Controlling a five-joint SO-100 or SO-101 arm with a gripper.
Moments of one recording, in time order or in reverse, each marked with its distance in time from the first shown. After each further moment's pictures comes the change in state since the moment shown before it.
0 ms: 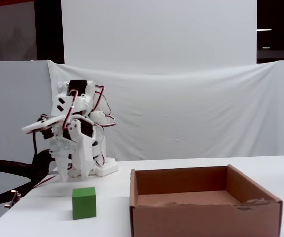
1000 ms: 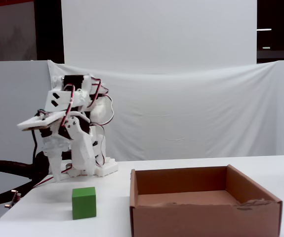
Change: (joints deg) arm -1.1 -27.9 -11.2 -21.4 -8.4
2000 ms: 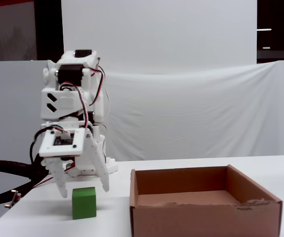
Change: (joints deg) arm -7.4 -42.8 -23.0 -7.3 -14.9
